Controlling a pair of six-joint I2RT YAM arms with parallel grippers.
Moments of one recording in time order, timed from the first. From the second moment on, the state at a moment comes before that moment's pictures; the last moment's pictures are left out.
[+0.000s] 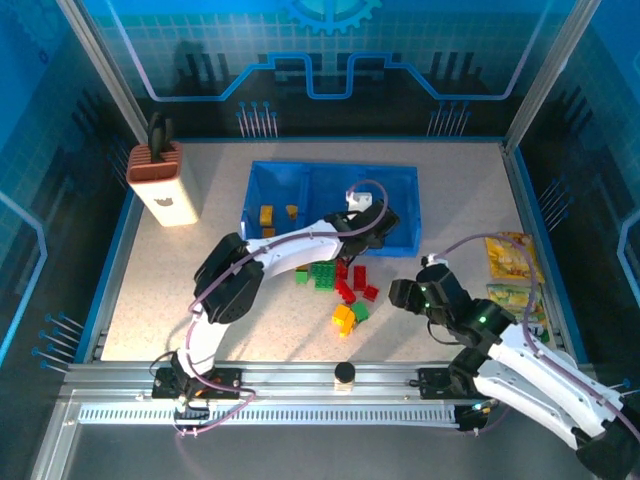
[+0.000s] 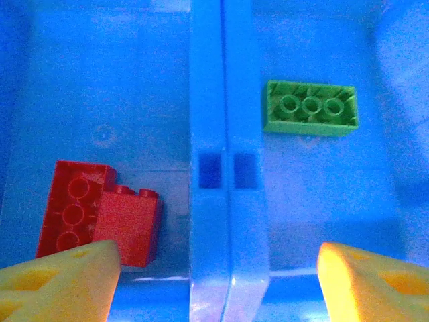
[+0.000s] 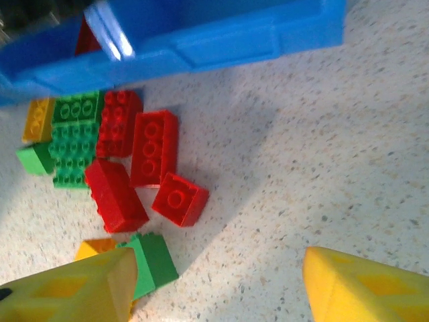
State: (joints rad) left arm -0.89 2.05 1.65 -0.59 -0.47 -0.79; right arm 0.72 0.68 0.50 -0.66 0.19 0.79
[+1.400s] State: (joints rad) left arm -0.68 1.14 0.60 -0.38 -0.31 -0.82; right arm 0.94 1.39 0.71 -0.51 0.15 0.75
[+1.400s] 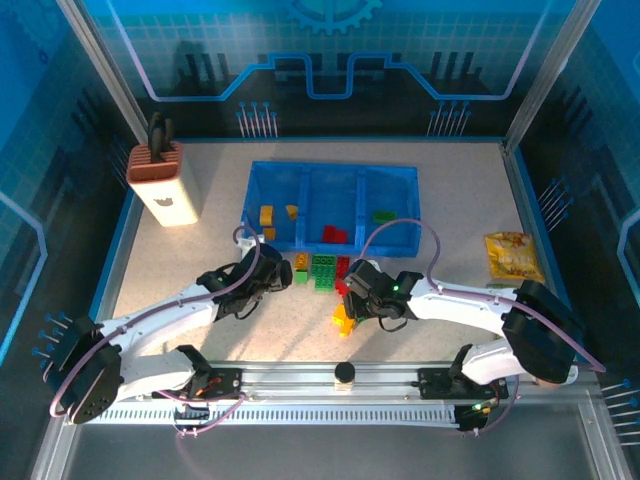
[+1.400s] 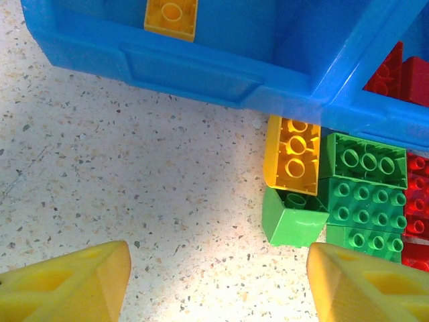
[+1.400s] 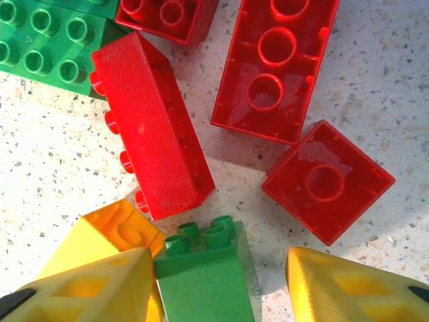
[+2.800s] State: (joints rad) left arm -0.67 1.14 0.60 -0.36 -0.30 -0.81; right arm 0.95 1.19 0.65 -0.59 0.19 0.73
